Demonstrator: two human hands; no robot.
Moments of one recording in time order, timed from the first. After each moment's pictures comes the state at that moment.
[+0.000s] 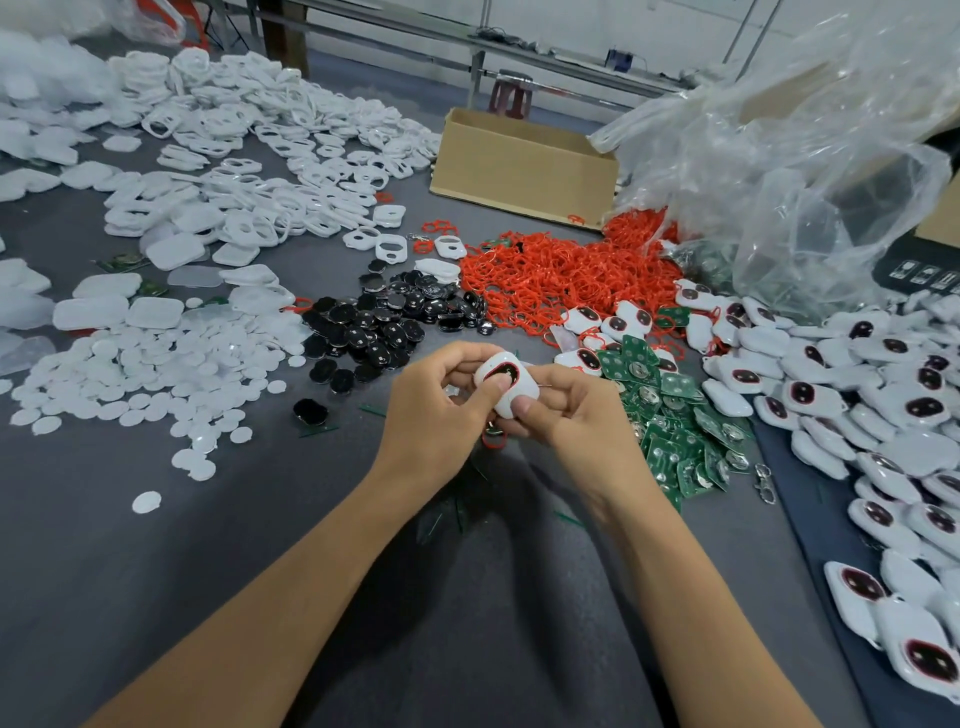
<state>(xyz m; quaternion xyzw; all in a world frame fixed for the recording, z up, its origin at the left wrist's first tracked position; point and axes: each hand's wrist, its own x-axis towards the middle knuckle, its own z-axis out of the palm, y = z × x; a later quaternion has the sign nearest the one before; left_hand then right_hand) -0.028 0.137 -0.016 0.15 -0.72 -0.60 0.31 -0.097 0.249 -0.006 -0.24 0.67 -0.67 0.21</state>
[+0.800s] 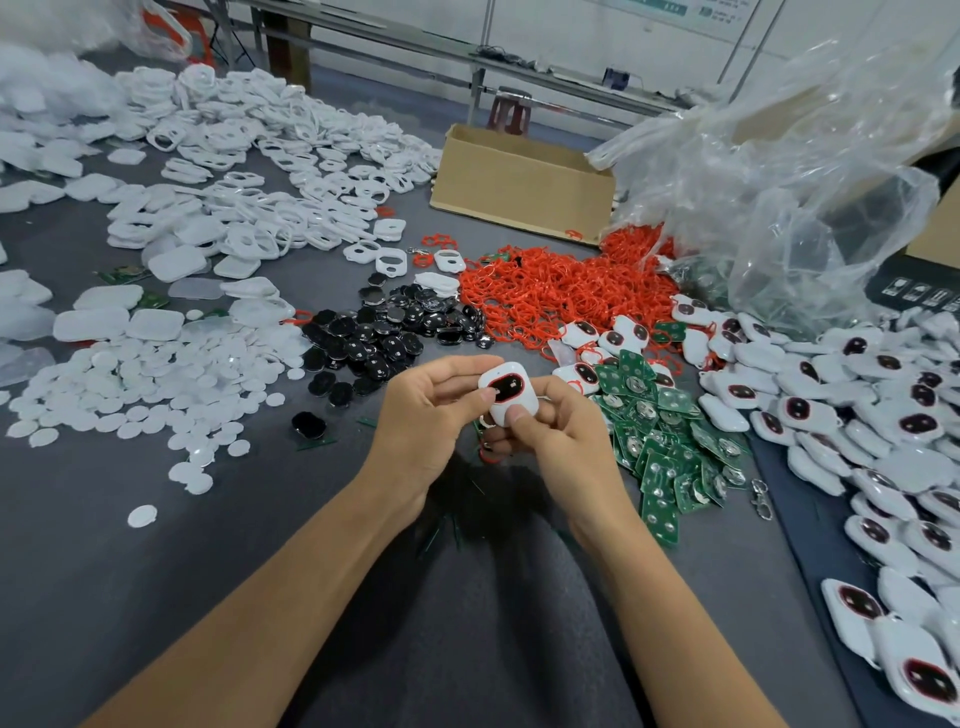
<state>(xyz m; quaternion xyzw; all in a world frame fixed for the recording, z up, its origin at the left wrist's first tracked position) -0.026 0.130 -0.014 0.15 -0.58 -0.76 0.24 -0.086 0.240 -0.007 -0.22 0.67 -0.68 0.19</state>
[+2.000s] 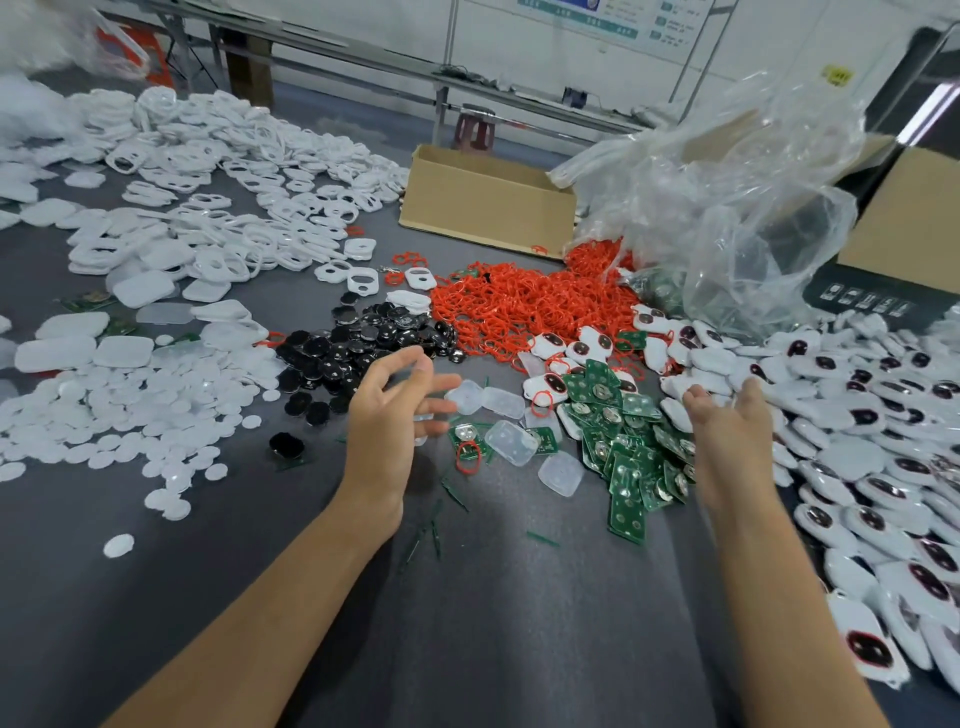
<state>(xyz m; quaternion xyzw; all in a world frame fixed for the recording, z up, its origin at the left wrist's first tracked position) -0.034 0.124 -0.017 0.18 -0.51 -0.78 0.30 -0.174 0.347 0.015 0.03 0.71 -0.70 -0.05</state>
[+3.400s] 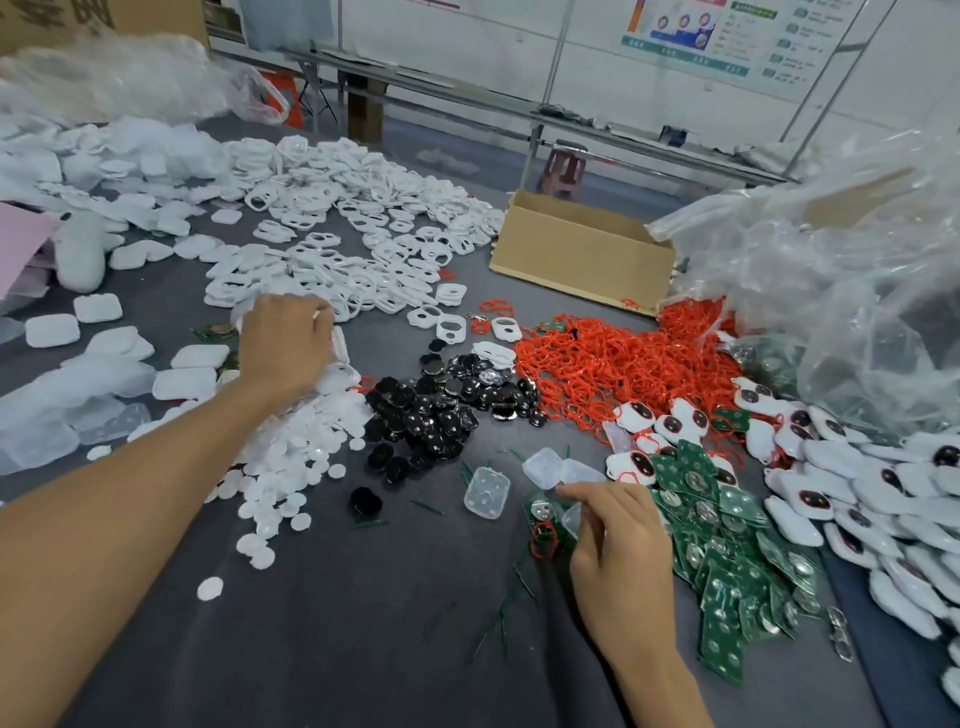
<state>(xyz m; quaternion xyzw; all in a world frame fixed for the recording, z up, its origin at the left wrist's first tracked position) -0.035 -0.105 -0.003 0.35 -0.87 -0.13 0.31 -0.094 0.242 -0.026 -0.36 0.84 -0.36 -0.19</state>
